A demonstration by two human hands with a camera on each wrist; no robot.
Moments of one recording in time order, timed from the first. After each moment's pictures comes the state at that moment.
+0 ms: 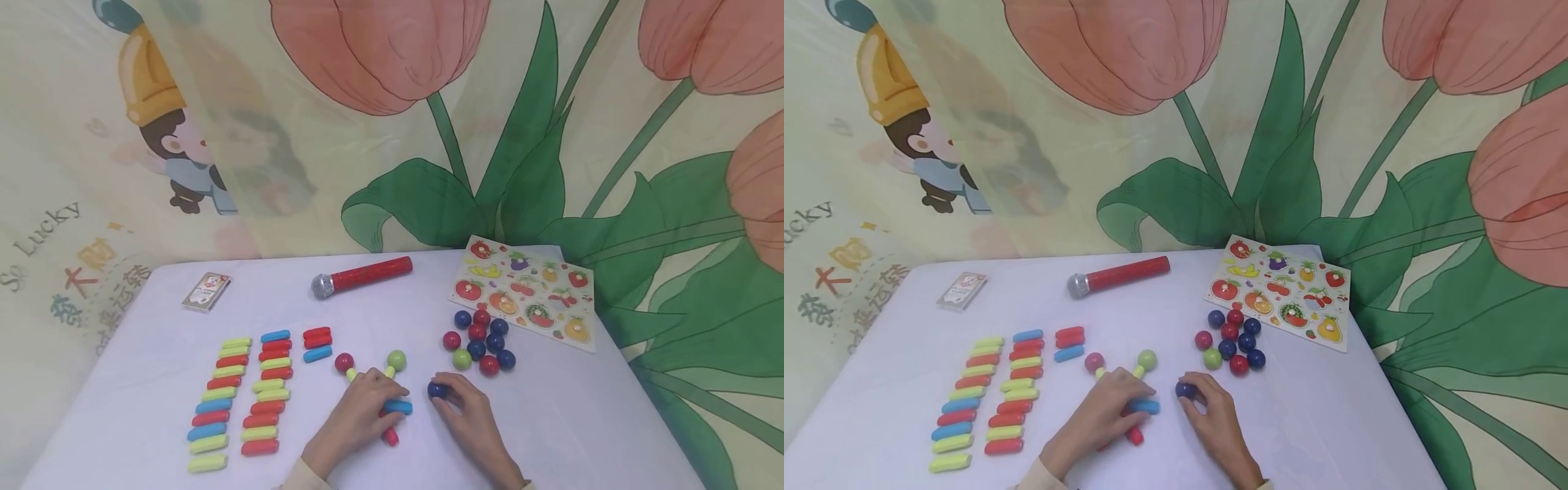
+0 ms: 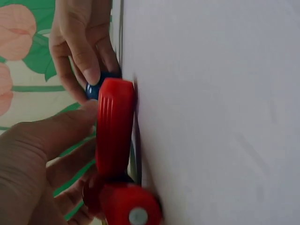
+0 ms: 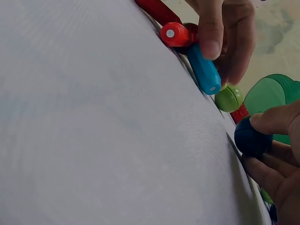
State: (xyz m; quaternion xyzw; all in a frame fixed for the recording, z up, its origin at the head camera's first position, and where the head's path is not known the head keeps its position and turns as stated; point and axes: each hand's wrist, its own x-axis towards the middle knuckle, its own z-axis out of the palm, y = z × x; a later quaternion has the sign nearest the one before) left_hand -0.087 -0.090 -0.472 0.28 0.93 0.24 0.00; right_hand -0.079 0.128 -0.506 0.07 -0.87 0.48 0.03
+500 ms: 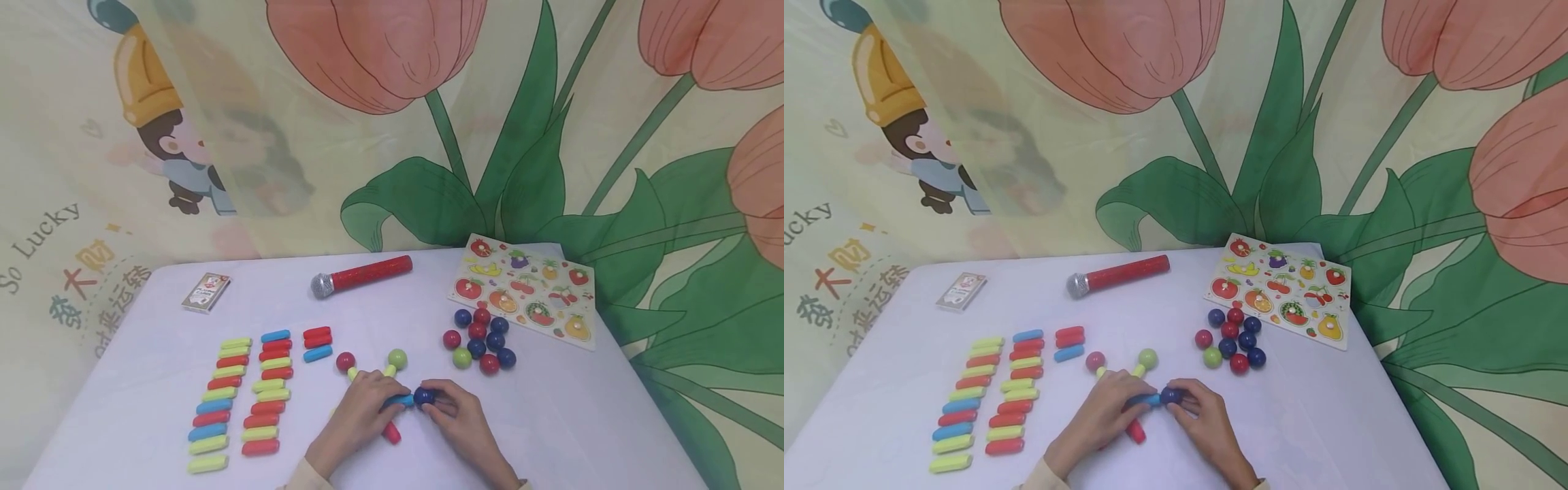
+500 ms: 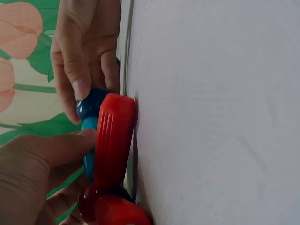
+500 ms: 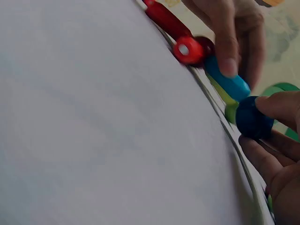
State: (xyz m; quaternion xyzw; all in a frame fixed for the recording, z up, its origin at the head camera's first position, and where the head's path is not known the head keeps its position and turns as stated) left_hand -0.087 -0.087 -0.480 0.29 0.92 0.26 -0.05; right_hand -0.074 0.122 -0.506 0.10 -0.81 0.58 -0.04
